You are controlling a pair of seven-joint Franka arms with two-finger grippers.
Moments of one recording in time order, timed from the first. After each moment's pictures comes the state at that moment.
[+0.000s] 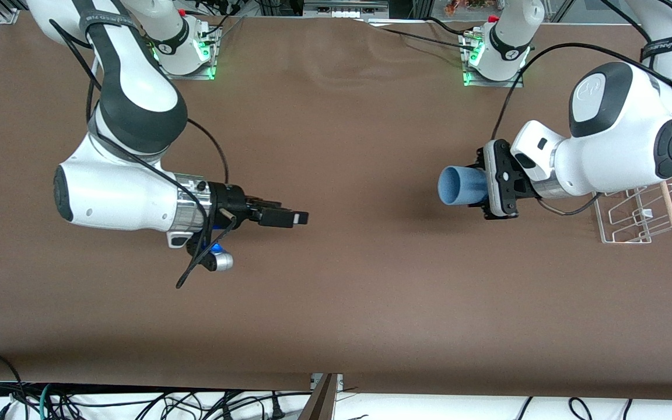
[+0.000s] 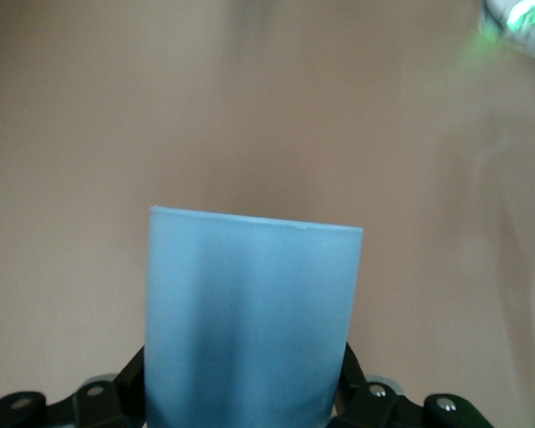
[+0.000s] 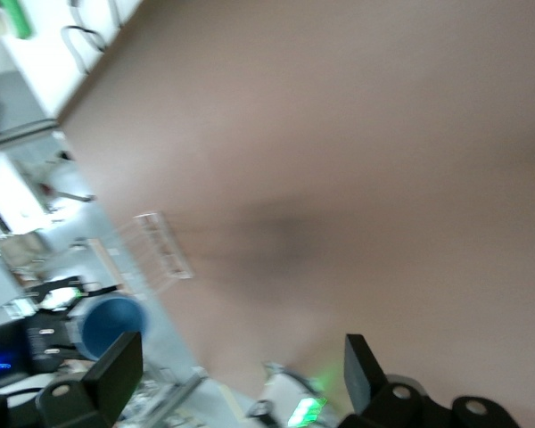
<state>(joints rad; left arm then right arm) -0.03 0.30 -0.19 -1.57 -0.31 1.69 1.20 0.19 0.68 0.27 -1.06 0.61 1.82 0.57</state>
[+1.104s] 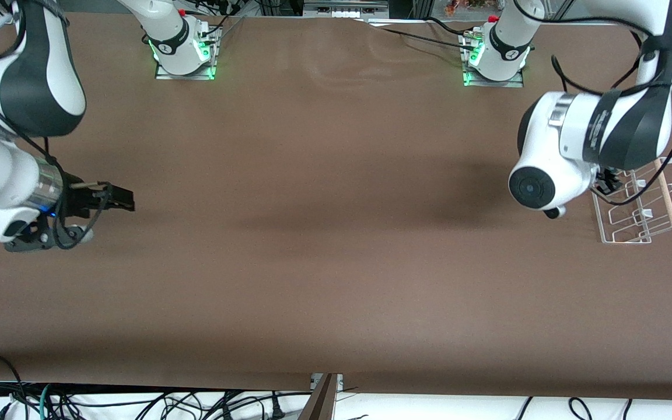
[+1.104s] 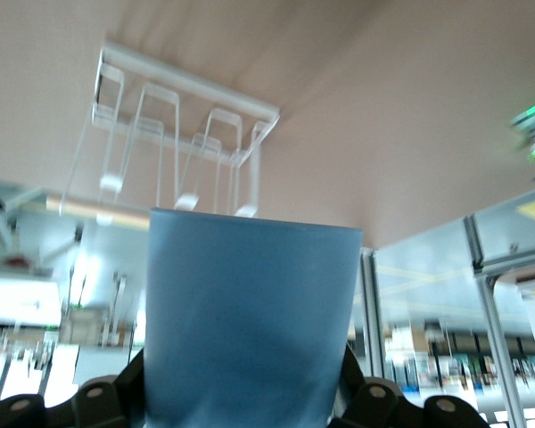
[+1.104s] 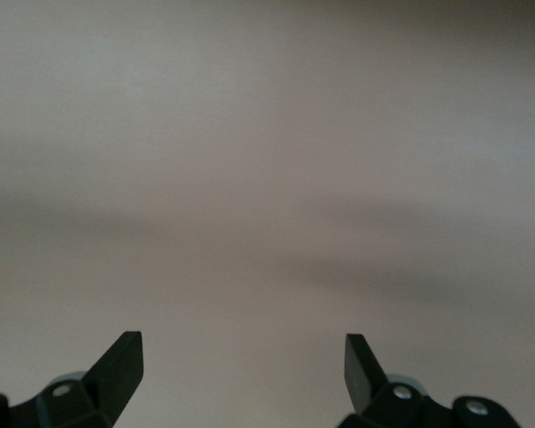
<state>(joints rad) -0.10 0.41 -0.18 -1.60 0.81 1.16 0.72 0.05 0.34 0.07 -1.36 -0.04 1.64 -0.04</state>
